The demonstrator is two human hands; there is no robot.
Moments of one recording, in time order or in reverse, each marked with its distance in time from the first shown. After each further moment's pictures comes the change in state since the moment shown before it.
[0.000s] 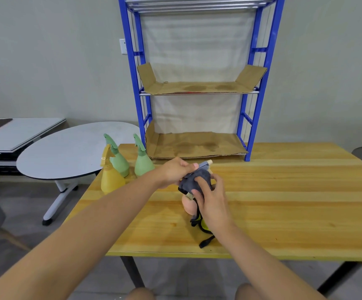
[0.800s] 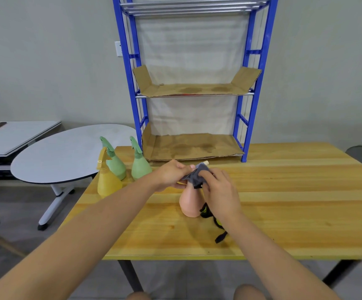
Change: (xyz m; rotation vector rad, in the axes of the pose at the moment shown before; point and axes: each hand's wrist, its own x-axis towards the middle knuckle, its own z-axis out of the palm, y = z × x) left_hand 0.001 0.001 0.004 -0.057 0.027 0.019; right_hand 0.024 0.006 -0.031 -0.158 0.203 -0.128
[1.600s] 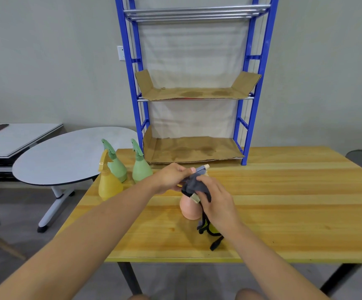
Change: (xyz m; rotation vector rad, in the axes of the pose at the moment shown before) left_hand -0.004 0.001 -0.001 0.003 -0.027 -0.015; right_hand -0.014 -0.010 -0.007 0.371 -0.025 0.046
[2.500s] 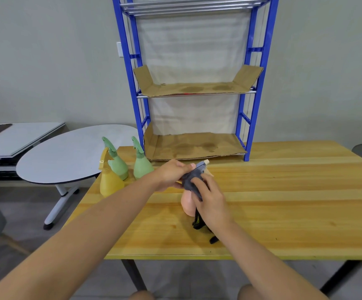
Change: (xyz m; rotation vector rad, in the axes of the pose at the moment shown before) left_hand 0.002 0.002 0.000 -0.100 0.024 -0.044; right_hand -0.009 0.019 0.038 -0.124 0.039 -0.097
